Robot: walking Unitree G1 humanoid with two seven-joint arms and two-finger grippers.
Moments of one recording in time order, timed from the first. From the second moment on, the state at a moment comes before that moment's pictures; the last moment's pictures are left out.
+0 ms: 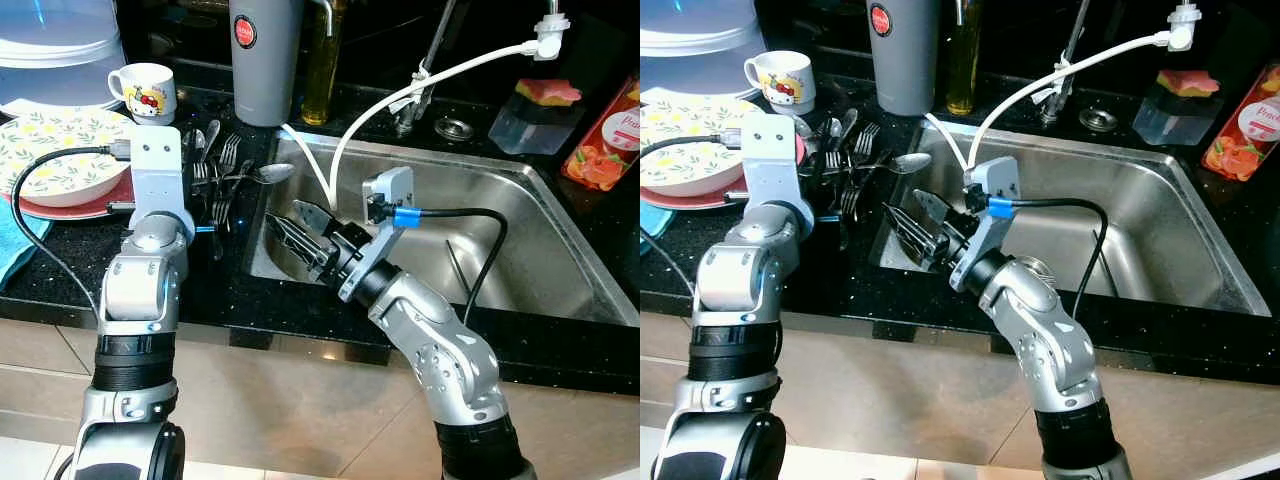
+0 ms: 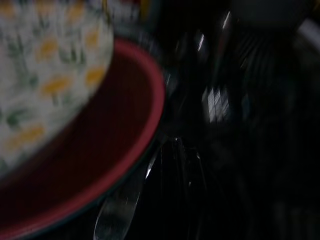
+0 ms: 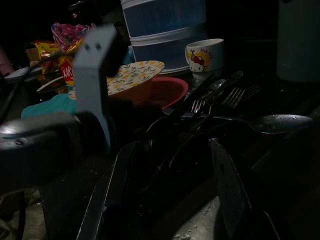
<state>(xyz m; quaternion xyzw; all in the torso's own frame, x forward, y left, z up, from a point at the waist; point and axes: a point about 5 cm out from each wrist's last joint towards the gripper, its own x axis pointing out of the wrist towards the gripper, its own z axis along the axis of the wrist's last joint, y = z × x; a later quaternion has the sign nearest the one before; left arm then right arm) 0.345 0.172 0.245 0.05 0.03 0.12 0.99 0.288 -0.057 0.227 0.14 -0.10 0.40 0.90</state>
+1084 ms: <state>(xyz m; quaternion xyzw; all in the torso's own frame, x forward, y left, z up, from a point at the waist) 0.345 0.166 0.244 0.06 0.02 0.09 0.99 0.288 -0.057 0.227 0.14 -0.10 0.40 0.90</state>
